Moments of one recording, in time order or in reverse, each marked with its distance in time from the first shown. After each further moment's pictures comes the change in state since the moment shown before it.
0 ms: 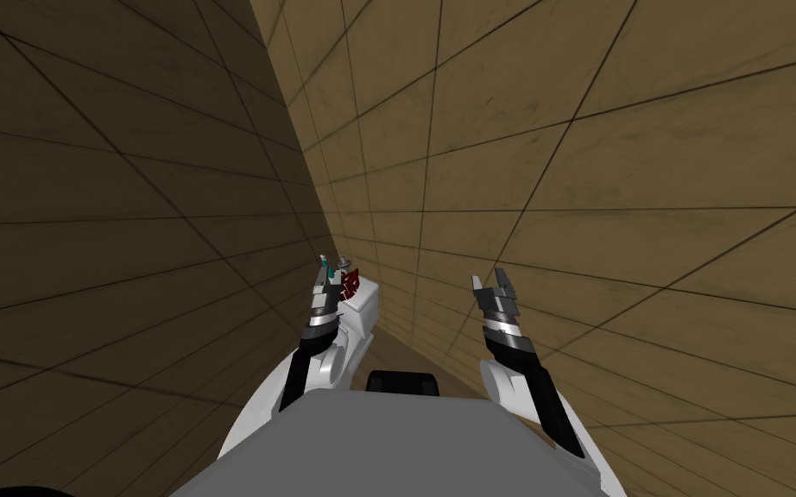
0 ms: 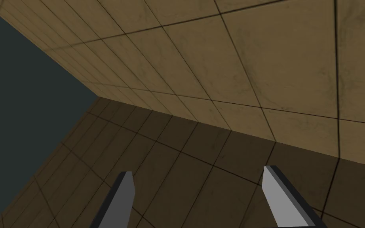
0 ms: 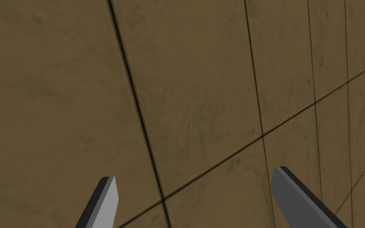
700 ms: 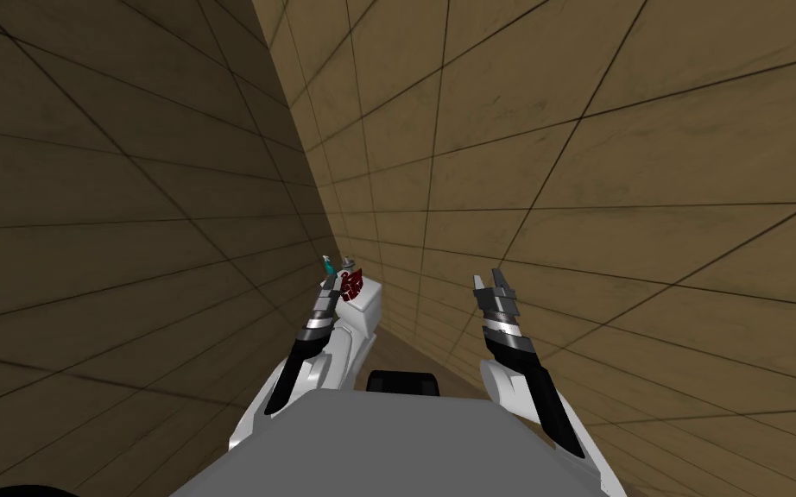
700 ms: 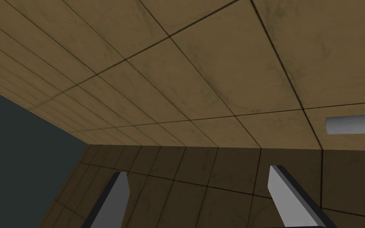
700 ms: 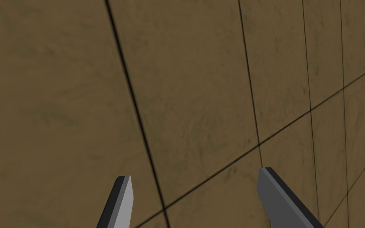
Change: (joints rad) left arm 0.013 0.164 0.056 0.084 -0.027 0.029 -0.027; right arm 0.000 0.000 0.000 0.000 0.000 0.000 0.000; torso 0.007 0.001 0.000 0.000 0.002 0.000
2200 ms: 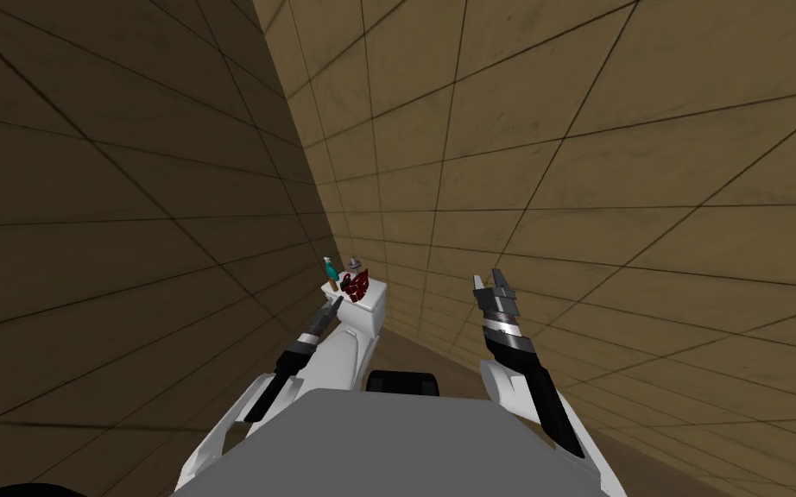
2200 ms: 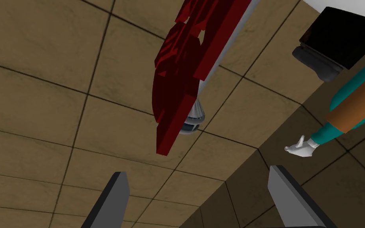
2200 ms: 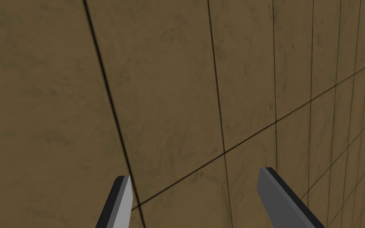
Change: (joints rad) left arm 0.025 0.209 0.107 0.344 -0.220 0.038 -0.222; right arm 0.000 0.000 0.000 0.000 0.000 0.000 0.000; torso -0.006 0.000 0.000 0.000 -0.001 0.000
